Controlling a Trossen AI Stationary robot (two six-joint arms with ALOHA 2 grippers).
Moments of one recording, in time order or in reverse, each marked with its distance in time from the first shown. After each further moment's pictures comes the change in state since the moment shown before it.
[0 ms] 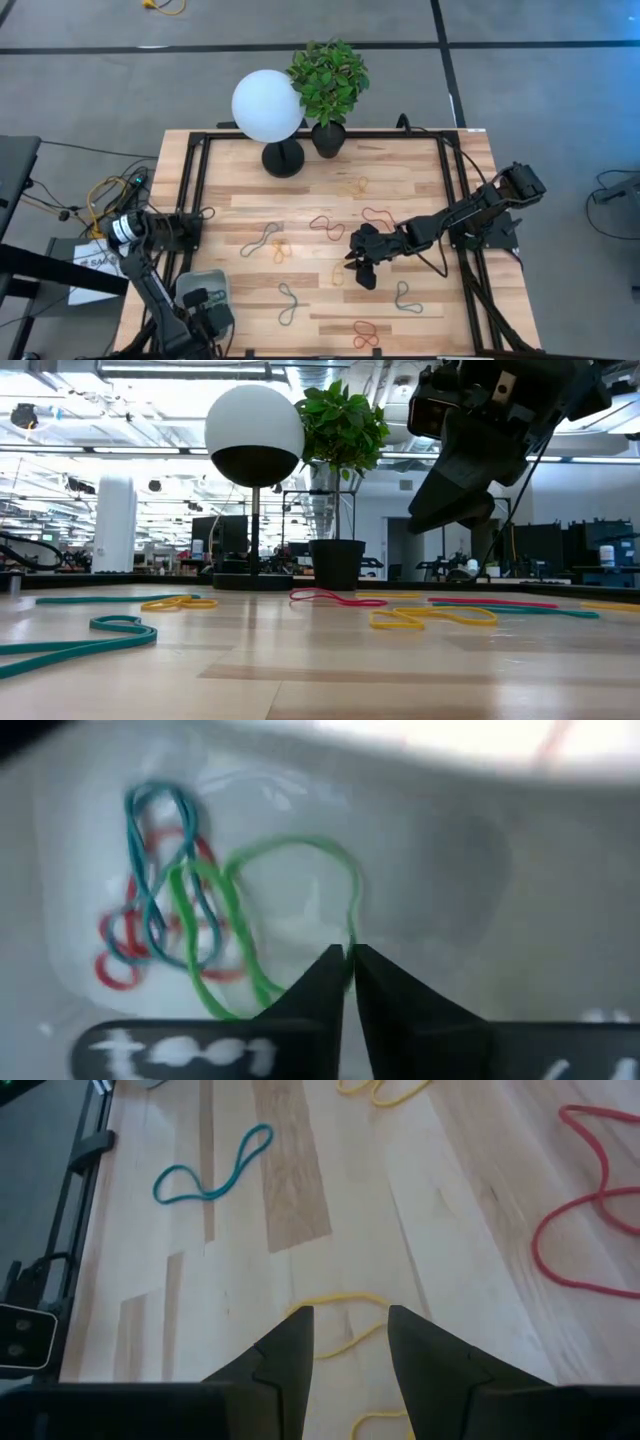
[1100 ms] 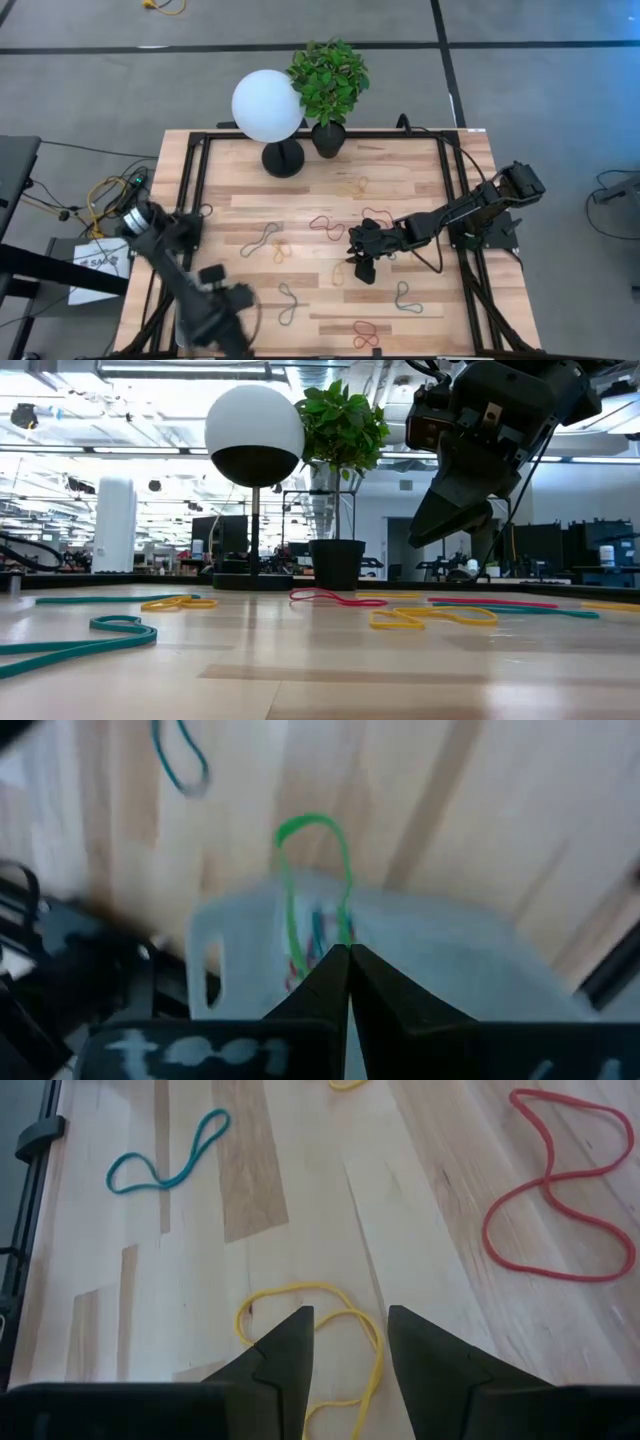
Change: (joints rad) left arm 0.236 -0.007 0.353 -0.524 -0.021 0.318; right arm -0.040 0.000 0.000 -0.060 0.000 -0.018
